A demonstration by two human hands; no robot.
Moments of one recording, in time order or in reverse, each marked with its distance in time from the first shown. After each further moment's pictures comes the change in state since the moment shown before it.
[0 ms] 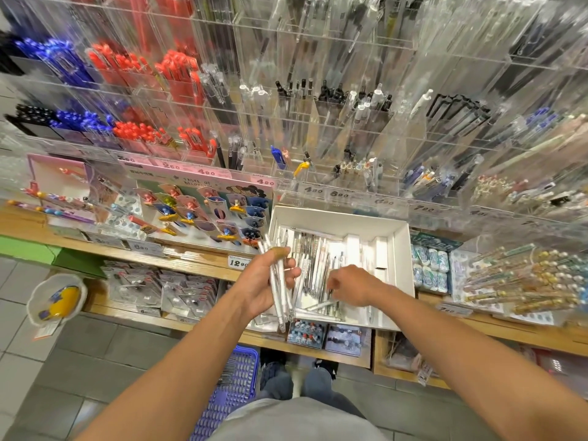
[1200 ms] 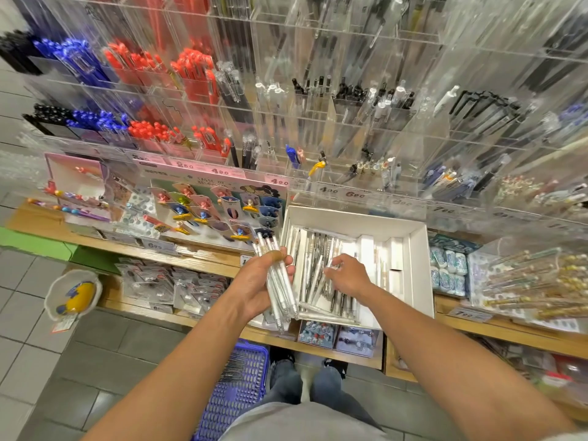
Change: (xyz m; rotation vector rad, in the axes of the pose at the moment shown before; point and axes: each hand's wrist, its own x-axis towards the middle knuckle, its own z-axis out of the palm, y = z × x) left_hand -0.011 0.014 -0.018 0.022 0.095 0.020; right_hand 0.039 -0.025 0.020 0.669 0.277 0.331
